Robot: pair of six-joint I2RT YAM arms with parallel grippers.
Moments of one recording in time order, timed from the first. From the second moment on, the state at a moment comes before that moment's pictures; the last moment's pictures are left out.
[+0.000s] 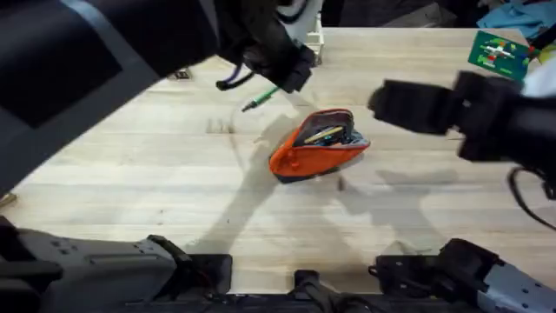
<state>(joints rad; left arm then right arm) -0.57 1.53 1.40 -0.85 -0.03 0.11 0.68 0.76 1.12 -0.99 0.14 0.66</state>
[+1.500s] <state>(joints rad) -0.81 1.76 1.41 -0.63 0.16 0.12 0.68 0.50 1.12 -1.25 -0.03 0.41</state>
